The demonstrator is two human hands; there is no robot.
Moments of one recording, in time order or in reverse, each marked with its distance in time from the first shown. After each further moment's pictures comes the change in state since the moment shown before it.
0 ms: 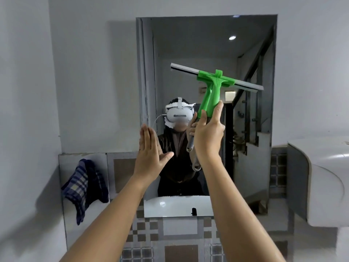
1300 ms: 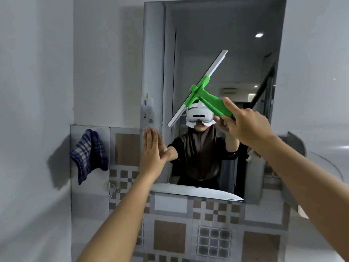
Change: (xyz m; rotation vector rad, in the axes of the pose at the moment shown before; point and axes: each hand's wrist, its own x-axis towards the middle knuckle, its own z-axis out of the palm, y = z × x) left_hand -0.053 0.017 0.061 -0.098 0.163 -0.215; right_hand 0.048 0.064 -0.126 -0.644 -0.419 -0.762
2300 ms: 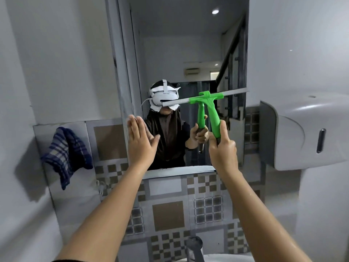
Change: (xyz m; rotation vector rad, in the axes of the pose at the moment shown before) left_hand -0.009 0.010 -0.014 0.084 -0.066 0.004; right_hand -0.107 -0.070 0.063 0.437 0.156 0.683
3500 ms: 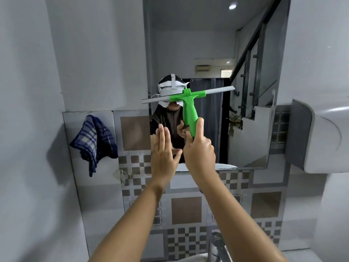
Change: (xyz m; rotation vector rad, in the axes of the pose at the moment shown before) left_hand -0.046 -0.041 0.021 -0.072 -0.061 0.150; right_hand -0.055 -0.102 0.073 -0.171 -0.127 -0.048
